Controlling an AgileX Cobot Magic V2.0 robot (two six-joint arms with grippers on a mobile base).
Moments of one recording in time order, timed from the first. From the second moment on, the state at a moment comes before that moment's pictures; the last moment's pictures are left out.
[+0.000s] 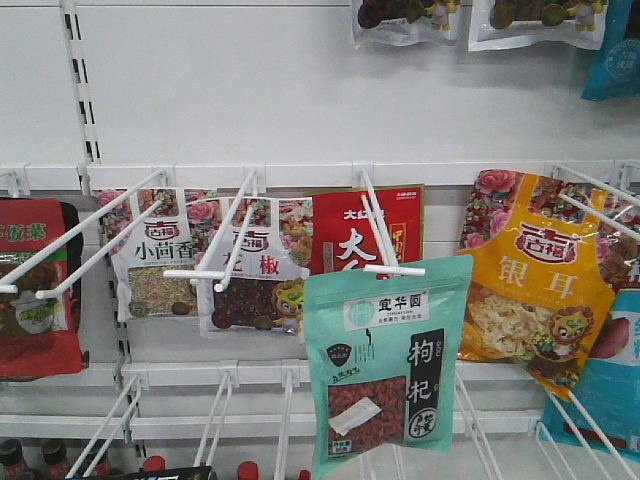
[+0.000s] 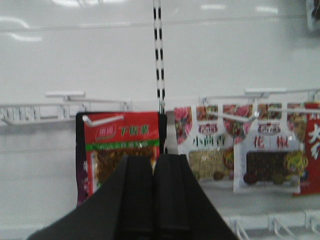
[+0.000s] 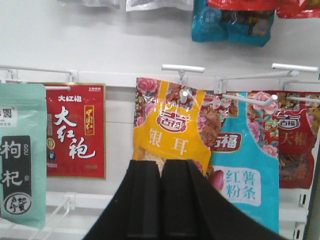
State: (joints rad) left arm 0.00 0.14 -0.43 0.03 0.18 -0.03; right arm 0.04 0.23 -0.47 -0.03 0.21 0.00
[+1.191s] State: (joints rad) left arm 0.00 0.37 -0.43 0.03 0.26 -0.04; right arm 0.04 0.45 -0.47 -0.03 0.26 0.00
